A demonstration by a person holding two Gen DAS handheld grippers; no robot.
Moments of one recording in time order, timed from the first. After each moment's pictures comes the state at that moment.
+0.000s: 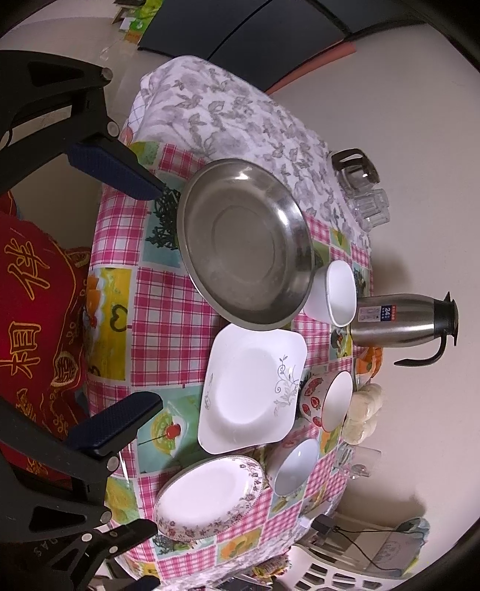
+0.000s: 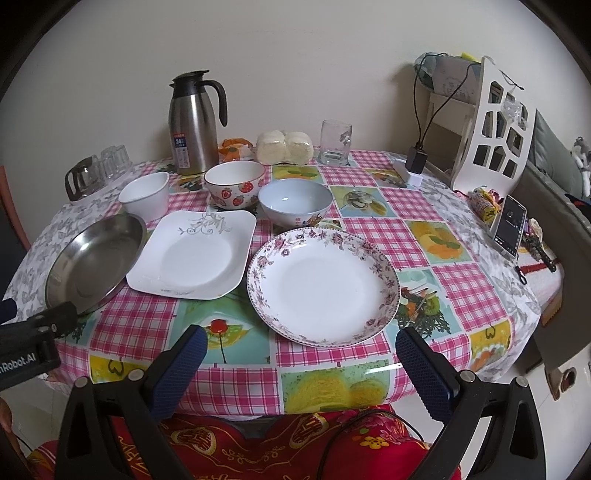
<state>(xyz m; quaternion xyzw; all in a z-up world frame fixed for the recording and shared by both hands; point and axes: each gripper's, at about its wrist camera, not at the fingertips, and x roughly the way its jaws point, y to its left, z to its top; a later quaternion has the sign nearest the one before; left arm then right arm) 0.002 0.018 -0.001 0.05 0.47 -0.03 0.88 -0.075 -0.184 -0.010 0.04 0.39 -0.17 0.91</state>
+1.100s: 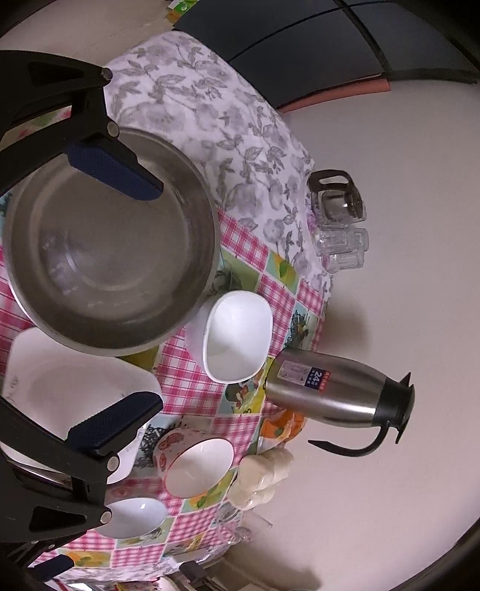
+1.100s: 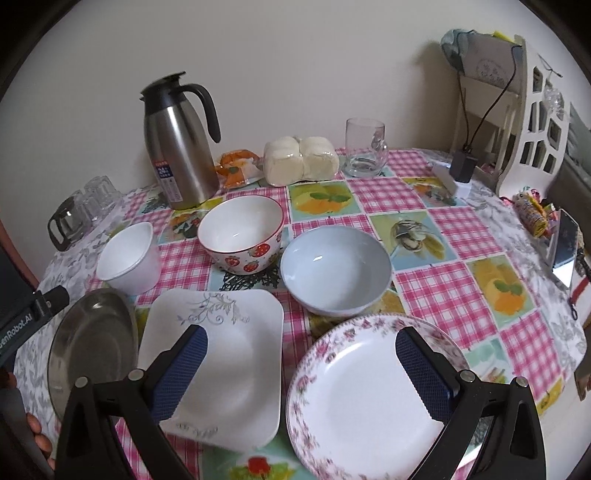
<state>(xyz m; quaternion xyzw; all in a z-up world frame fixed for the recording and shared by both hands) 0.164 0.026 0.003 -0.06 0.41 0.05 0.91 0.090 -0.212 -0.007 0.10 0.40 -0.15 0.90</state>
